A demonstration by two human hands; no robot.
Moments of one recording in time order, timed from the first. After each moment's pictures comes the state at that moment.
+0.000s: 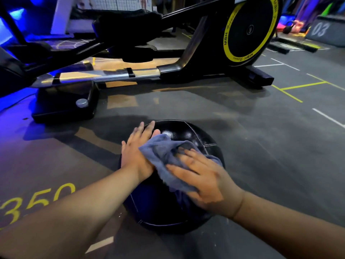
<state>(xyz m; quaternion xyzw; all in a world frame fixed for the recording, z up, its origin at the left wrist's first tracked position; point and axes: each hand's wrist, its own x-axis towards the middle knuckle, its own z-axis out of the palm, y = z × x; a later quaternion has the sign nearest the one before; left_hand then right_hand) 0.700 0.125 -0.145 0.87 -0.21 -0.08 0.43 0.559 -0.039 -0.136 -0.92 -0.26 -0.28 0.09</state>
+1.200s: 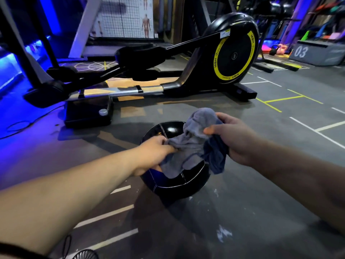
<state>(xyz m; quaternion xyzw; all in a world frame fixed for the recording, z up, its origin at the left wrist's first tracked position) 0.535 0.205 -0.011 0.77 -0.18 -0.30 0.54 0.445 0.024 0.041 -0.69 0.16 -0.08 0.70</state>
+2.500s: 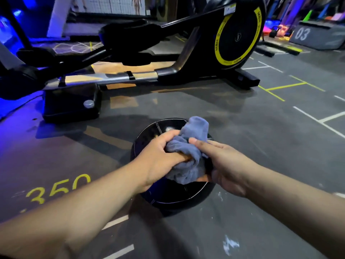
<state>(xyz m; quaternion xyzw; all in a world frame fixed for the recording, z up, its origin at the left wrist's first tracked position) 0.579 0.179 -0.034 0.69 -0.25 -0.27 0.63 0.497 0.031 -0.012 -0.61 0.21 0.05 0.76</state>
